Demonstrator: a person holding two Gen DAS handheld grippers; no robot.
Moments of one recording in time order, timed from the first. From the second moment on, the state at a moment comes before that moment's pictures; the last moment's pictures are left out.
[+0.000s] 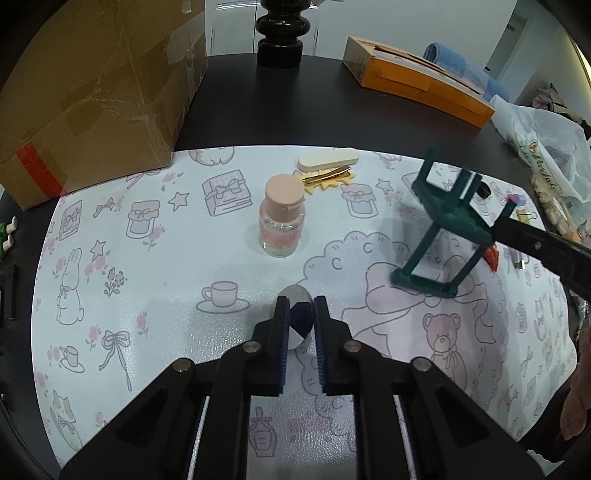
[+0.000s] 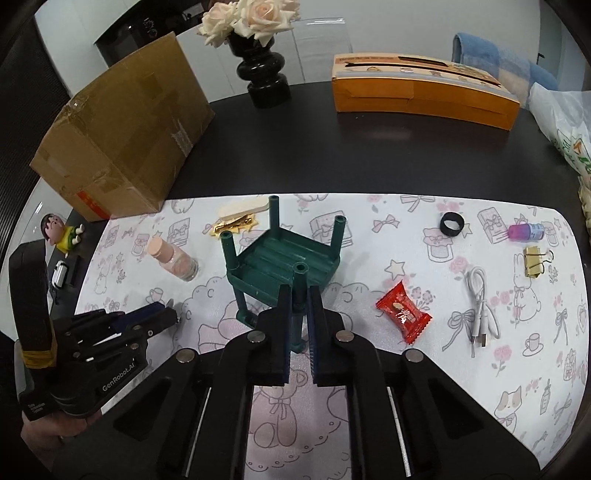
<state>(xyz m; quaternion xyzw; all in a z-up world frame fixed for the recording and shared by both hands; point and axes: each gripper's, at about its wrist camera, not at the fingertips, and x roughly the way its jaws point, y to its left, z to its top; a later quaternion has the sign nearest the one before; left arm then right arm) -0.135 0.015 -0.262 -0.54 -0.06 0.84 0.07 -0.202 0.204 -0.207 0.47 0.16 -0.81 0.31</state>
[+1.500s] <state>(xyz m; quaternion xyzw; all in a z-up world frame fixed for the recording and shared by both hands) -0.121 0.015 -0.235 -0.52 -0.07 0.85 0.07 -0.215 0.216 -0.214 0.50 0.12 -0.81 0.27</state>
